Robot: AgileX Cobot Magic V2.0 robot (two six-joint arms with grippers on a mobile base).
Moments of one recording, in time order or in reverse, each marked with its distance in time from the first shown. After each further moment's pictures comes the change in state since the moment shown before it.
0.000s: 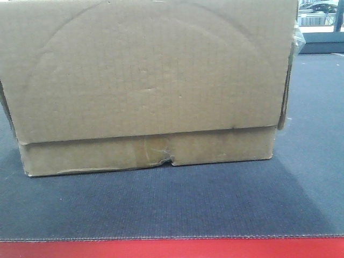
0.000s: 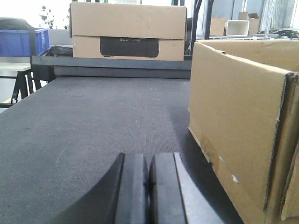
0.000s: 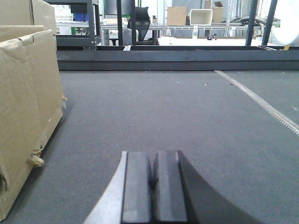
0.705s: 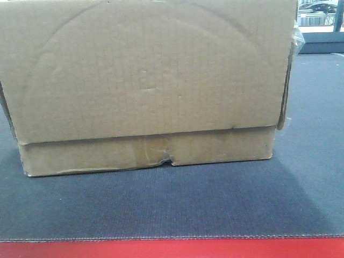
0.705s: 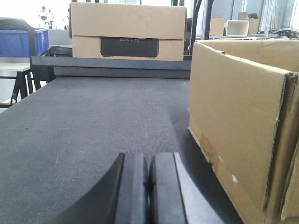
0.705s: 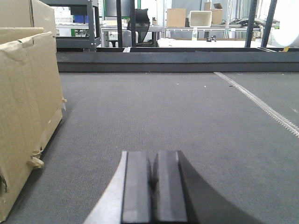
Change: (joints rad) left arm 0.000 0.000 0.000 0.000 0.000 0.000; right arm 0.000 0.000 0.000 0.000 -0.004 0.000
